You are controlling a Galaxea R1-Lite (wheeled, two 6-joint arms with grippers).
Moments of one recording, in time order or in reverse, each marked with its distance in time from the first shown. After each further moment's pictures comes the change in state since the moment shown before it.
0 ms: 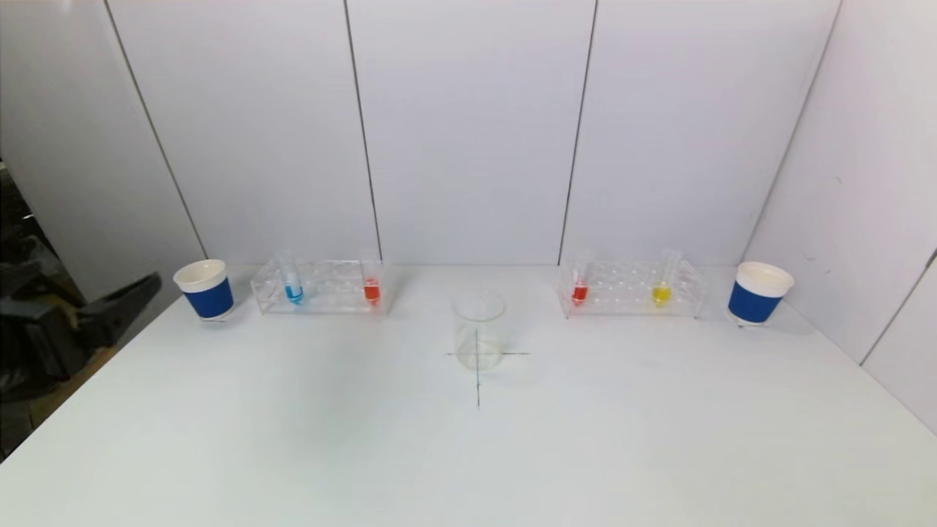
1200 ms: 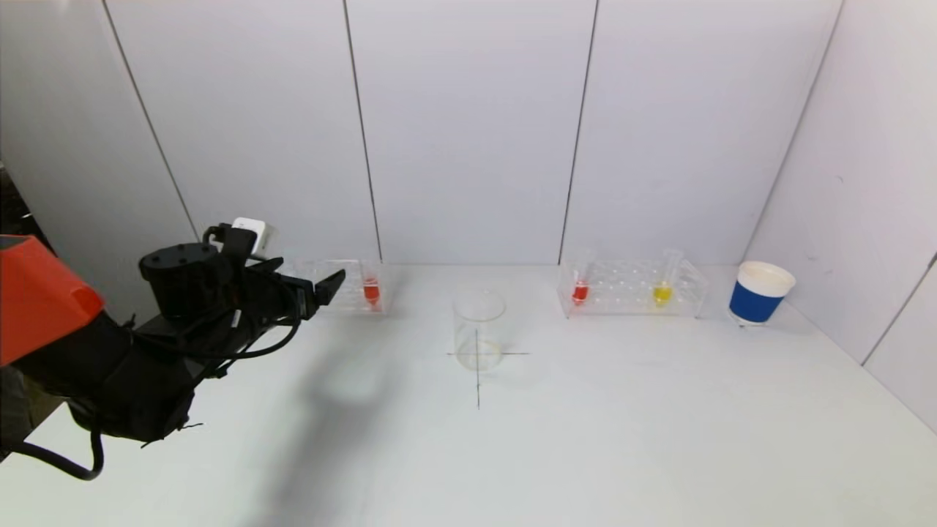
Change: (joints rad) left arm -0.121 0.945 -0.195 -0.732 -0.125 -0.044; right arm 0.000 0.000 0.000 0.000 0.000 0.000
